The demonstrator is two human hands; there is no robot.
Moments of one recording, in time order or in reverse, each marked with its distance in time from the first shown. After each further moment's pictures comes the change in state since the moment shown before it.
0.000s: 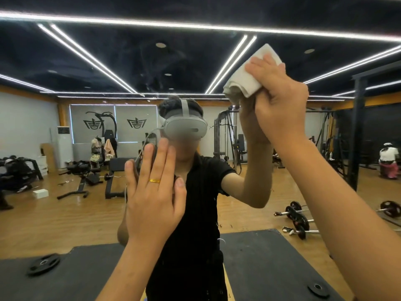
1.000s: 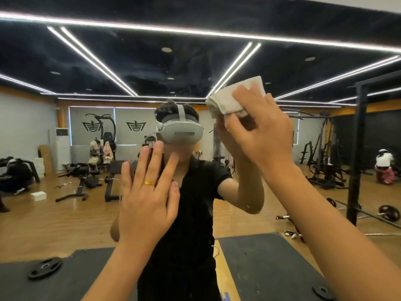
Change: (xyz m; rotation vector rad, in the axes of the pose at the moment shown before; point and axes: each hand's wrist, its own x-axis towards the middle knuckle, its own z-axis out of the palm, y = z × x) left_hand -0.017 -0.119 -0.045 0.006 -0.017 0.063; right_hand -0.029 -0.133 0.058 -0.125 -0.108 0.051
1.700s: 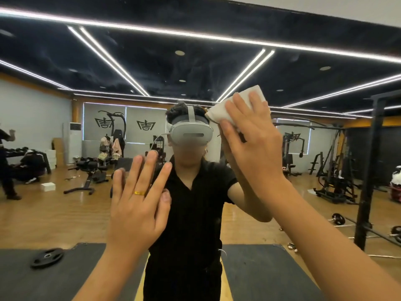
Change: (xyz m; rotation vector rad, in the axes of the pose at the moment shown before) left_hand 0.000 -0.001 0.004 0.026 -0.006 -0.005; right_hand 0.004 0.008 0.016 0.016 0.028 -0.137
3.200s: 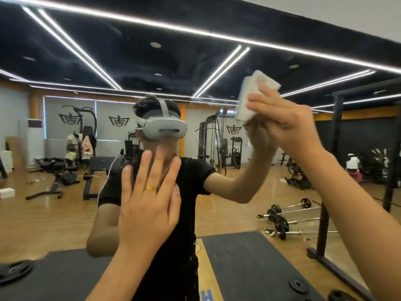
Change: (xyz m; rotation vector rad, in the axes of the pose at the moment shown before) left_hand -0.002 0.000 -0.003 -0.068 -0.013 -0.021; right_hand 0.025 0.039 -0.050 -0.048 -0.228 -0.186
